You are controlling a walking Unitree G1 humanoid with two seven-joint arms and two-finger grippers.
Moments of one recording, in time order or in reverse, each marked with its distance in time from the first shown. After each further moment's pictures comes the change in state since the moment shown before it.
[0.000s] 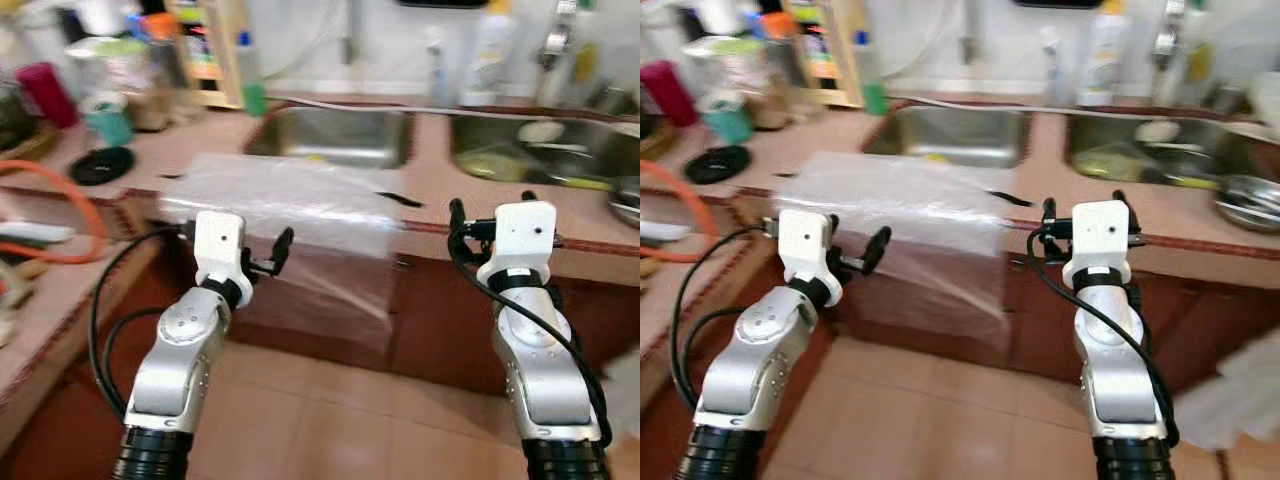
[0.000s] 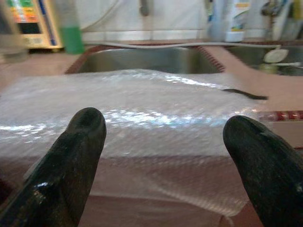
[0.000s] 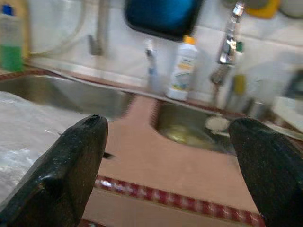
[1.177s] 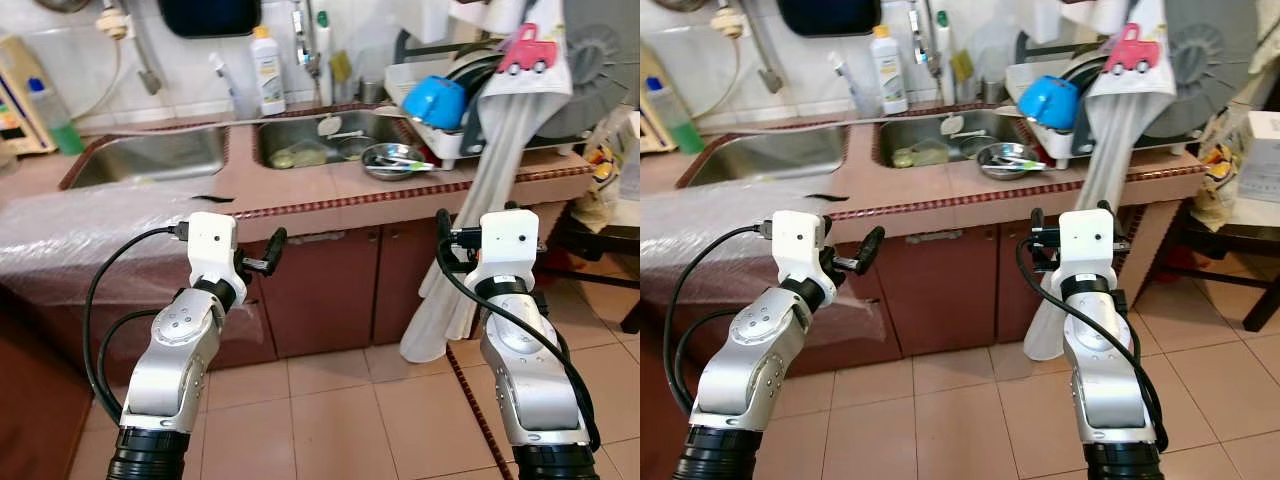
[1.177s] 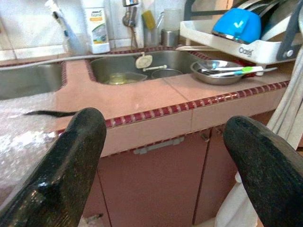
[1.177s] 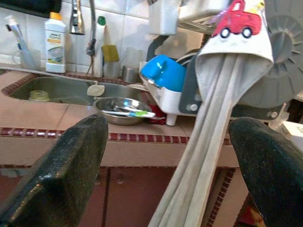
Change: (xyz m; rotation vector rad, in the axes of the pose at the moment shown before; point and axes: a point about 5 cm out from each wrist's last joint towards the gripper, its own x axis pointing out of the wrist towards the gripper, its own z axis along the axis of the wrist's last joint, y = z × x) left arm 0.000 0.004 0.000 -0.017 -0.004 0.012; right arm -0.002 0.006 -0.006 0.004 0.027 0.020
